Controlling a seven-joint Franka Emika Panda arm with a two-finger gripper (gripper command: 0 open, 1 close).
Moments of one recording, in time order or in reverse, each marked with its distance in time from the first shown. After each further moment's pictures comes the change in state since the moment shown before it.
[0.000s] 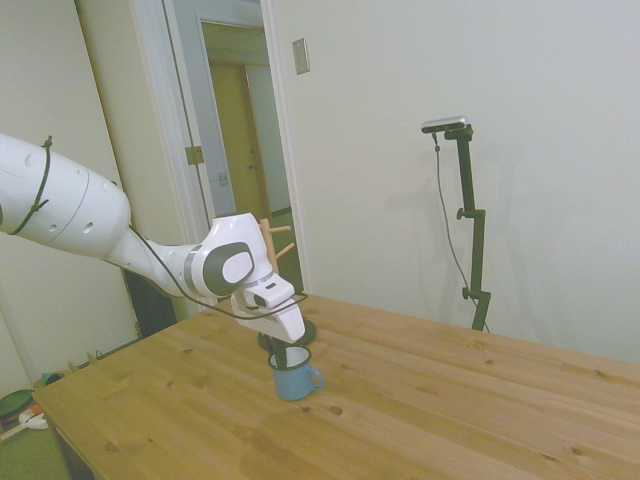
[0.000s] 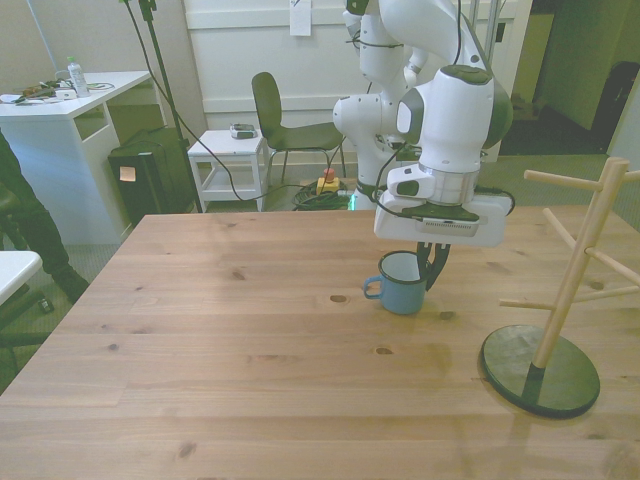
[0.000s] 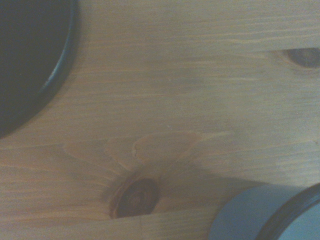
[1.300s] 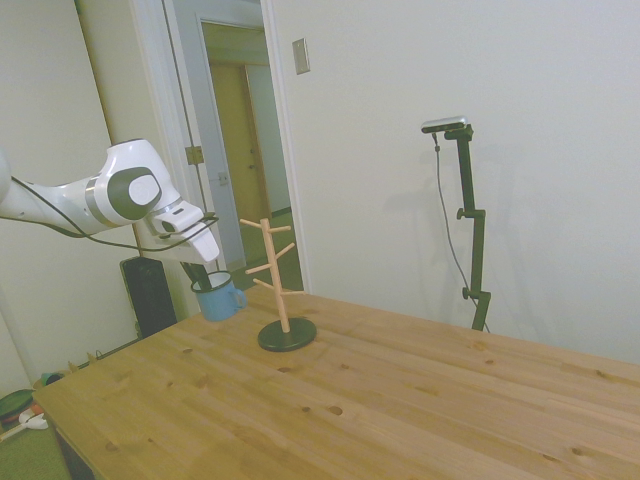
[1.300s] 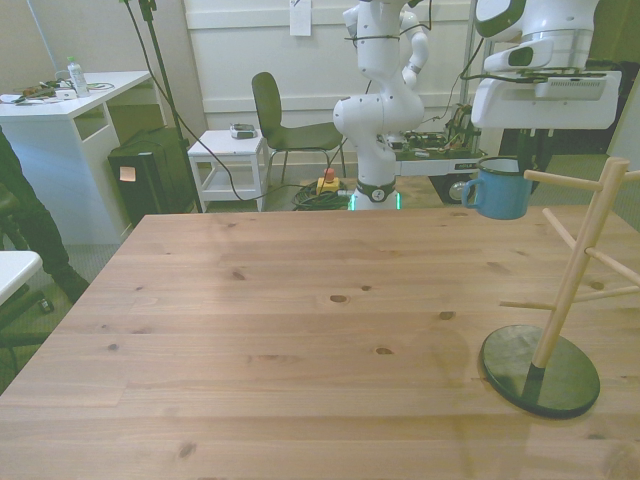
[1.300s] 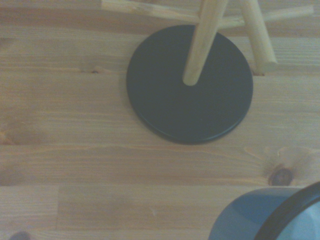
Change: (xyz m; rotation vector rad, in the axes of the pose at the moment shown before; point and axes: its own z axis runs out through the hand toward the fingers) arm -0.139 -0.056 -0.178 0.151 0.075 -0.096
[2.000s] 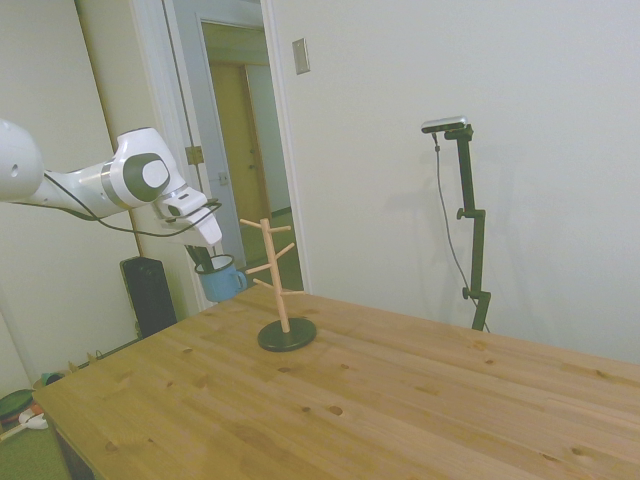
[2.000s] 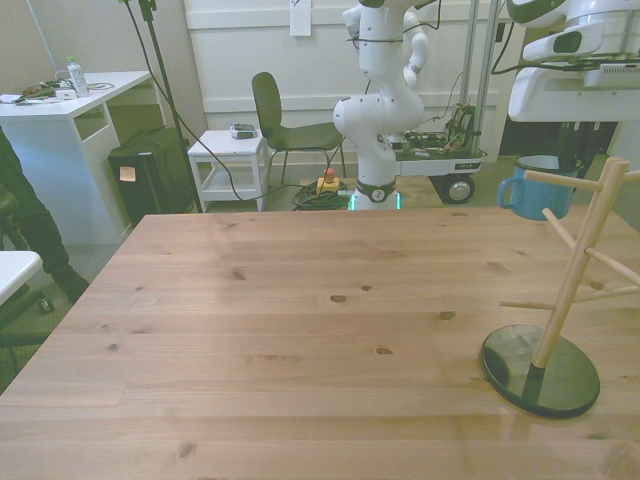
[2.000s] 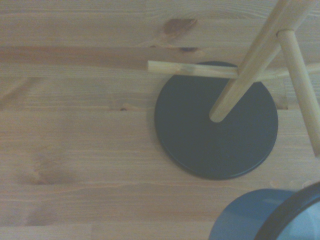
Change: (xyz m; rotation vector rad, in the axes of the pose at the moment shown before) arm 0.009 -0.051 -0.013 0.002 0.001 0.019
